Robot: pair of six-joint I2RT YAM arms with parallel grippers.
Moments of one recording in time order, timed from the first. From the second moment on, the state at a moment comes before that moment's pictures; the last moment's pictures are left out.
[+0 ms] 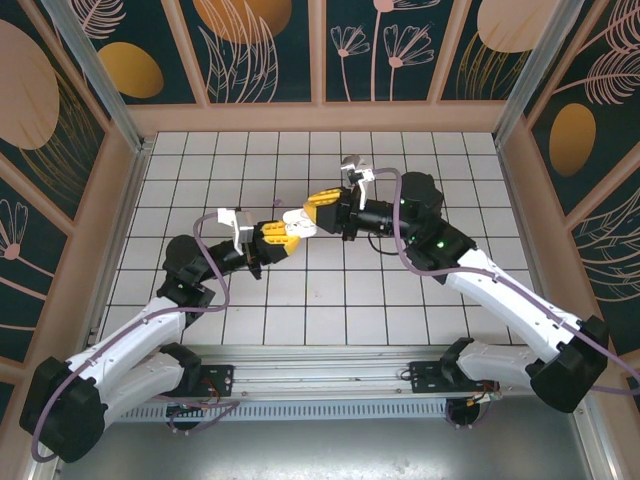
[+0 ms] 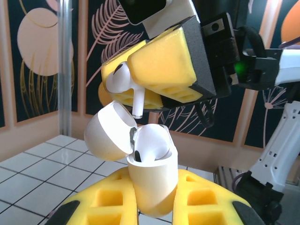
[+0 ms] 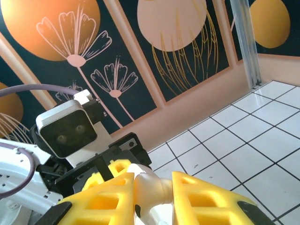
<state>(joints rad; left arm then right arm) -0.54 0.95 0.49 0.75 0.77 -0.34 0.74 1.15 1.06 0.07 -0.60 0.37</state>
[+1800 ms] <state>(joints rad) -0.53 1.01 0.58 0.76 0.95 -0.39 0.69 1.14 1.20 -0.21 -0.91 0.19</state>
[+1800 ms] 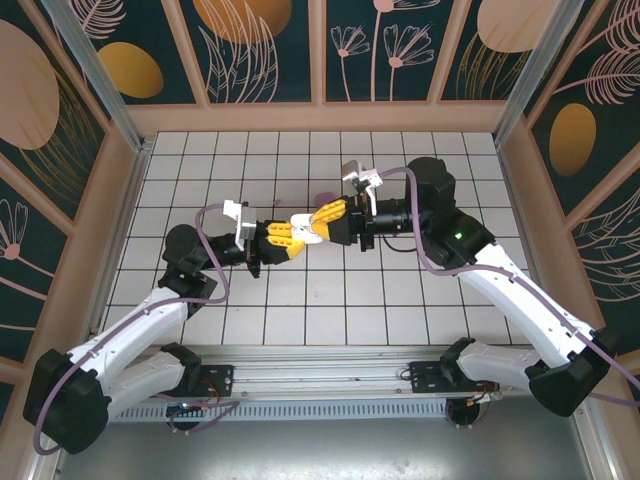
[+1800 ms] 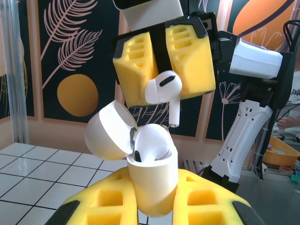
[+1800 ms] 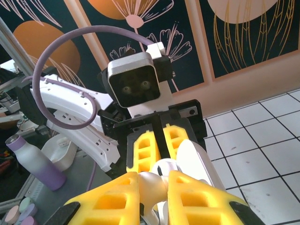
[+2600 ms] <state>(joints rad) -0.53 1.02 0.61 0.76 1.02 -0.46 0.65 1.14 1.21 -0.28 -1.00 0.15</state>
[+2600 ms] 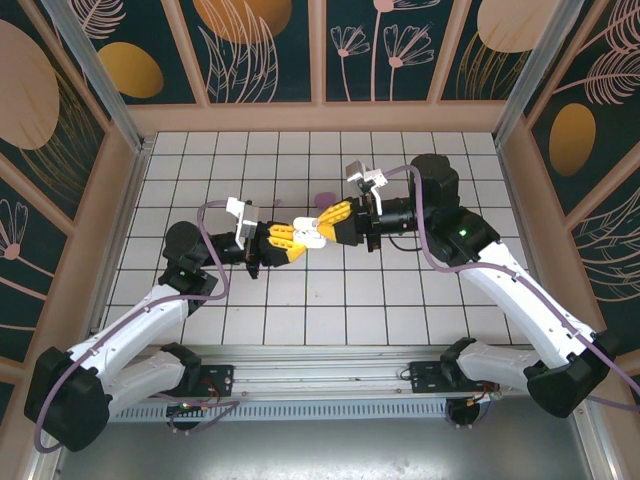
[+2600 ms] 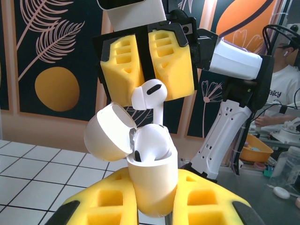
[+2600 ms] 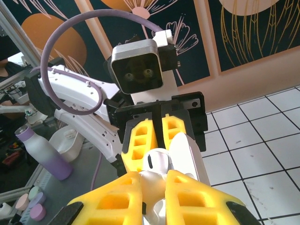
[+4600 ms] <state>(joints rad) -0.51 1.02 0.62 0.78 1.02 -0.58 0.61 1.27 1.33 -0.37 -1.14 0.04</state>
